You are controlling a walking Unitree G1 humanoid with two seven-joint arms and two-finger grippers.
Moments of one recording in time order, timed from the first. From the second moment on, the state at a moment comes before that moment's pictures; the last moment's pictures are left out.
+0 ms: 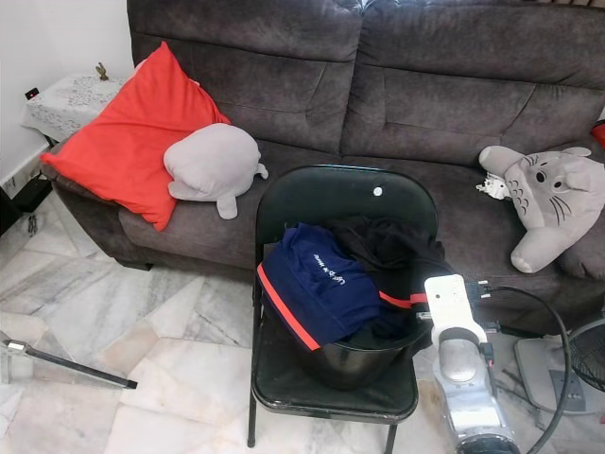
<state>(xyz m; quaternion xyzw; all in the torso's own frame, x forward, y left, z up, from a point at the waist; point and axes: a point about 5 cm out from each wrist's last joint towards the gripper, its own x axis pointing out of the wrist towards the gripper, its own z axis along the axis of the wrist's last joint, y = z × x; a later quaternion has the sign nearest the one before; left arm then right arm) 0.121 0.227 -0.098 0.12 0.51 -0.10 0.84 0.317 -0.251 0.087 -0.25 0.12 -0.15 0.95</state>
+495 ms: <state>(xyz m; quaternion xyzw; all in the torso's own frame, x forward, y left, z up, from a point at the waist) 0.121 0.227 -0.098 0.12 0.51 -0.10 0.84 0.313 -0.264 0.078 -0.33 0.15 -0.16 0.92</state>
